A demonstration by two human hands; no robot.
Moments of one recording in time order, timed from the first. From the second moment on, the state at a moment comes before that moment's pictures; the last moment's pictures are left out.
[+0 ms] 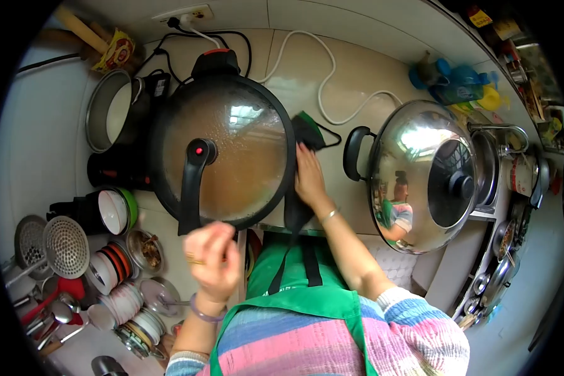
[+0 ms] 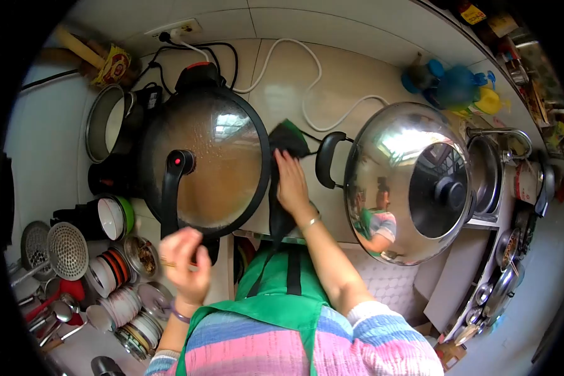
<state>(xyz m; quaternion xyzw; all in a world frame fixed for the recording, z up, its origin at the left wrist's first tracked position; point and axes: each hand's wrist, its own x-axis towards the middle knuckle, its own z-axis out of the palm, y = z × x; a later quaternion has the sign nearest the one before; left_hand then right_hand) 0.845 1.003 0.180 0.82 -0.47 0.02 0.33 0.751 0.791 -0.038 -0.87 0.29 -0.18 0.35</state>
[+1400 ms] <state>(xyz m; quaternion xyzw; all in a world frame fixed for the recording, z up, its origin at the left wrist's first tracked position) 0.941 0.975 0.183 0.87 -0.25 -0.16 0.39 0.662 0.834 -0.040 -0.90 0.37 -0.08 0.20</state>
